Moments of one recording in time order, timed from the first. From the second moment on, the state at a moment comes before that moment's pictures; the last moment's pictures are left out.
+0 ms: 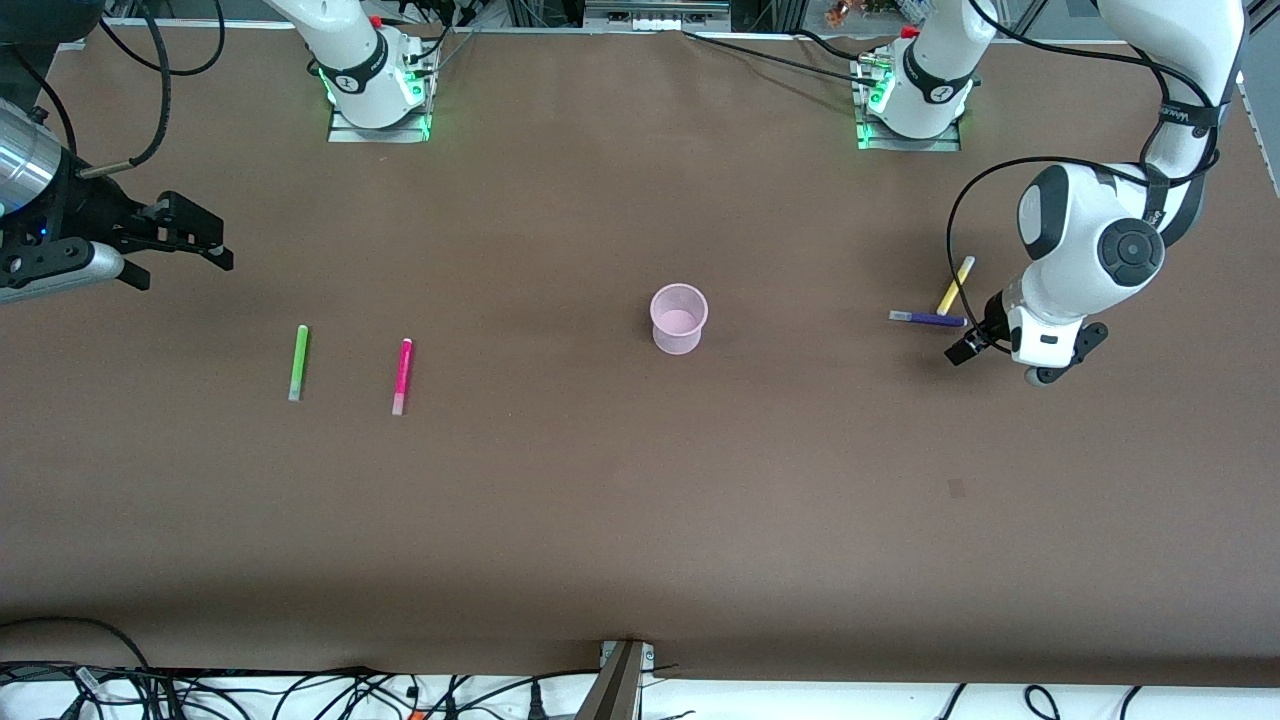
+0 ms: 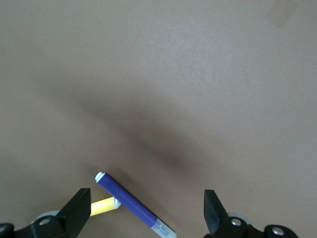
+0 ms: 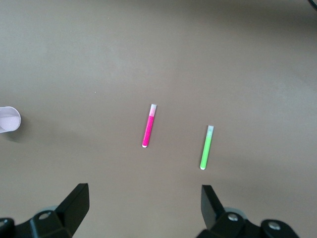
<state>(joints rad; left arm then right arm) 0.01 0.21 -0.01 -2.26 -0.02 2.39 -0.68 0.09 0.06 -0.03 -1.58 0.10 1.66 -0.16</state>
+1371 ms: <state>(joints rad) 0.00 0.27 -0.03 -2.41 -0.02 2.59 -0.87 0.09 0.15 -0.05 -1.59 0.06 1.63 -0.16</state>
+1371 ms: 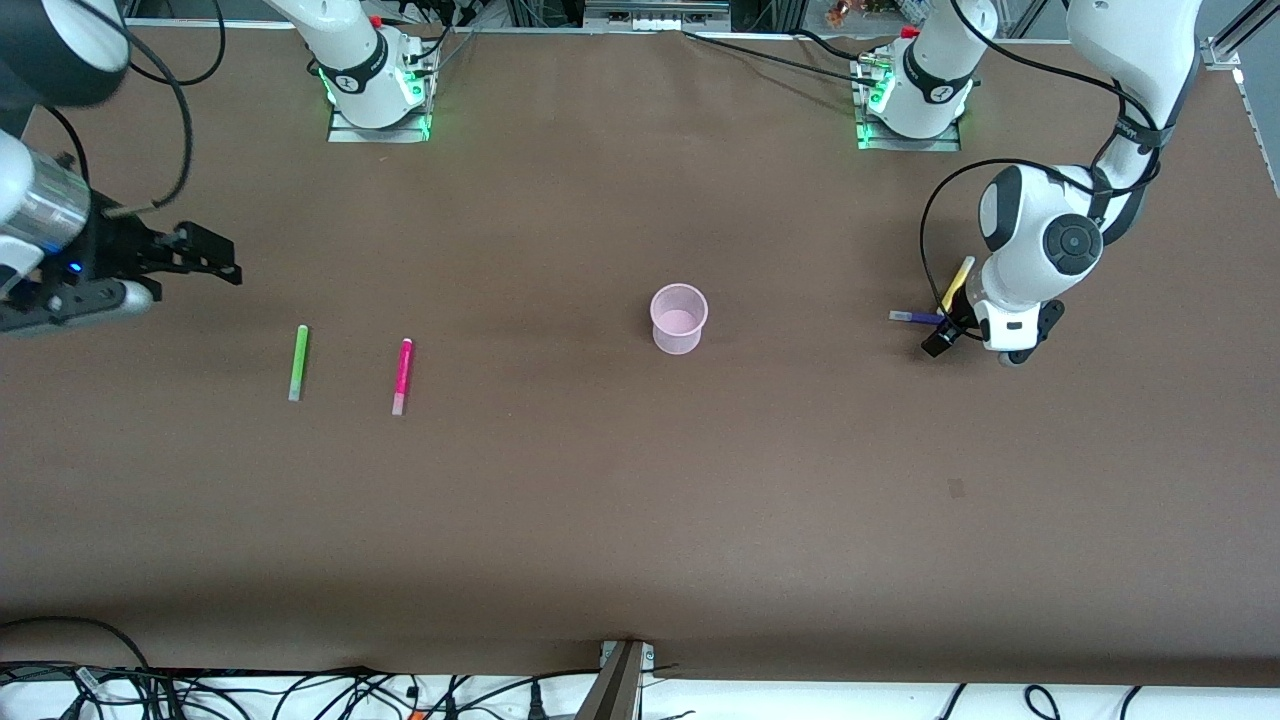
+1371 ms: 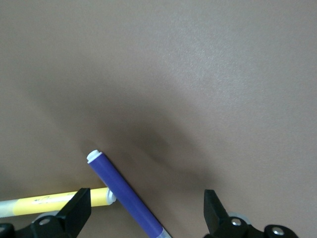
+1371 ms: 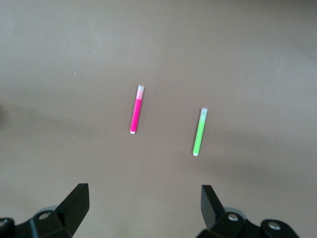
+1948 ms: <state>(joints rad) 0.00 0.28 -0.03 -2.42 -0.02 2.59 -0.84 0.08 0.22 -0.05 -1.71 0.06 1.77 -0.16</state>
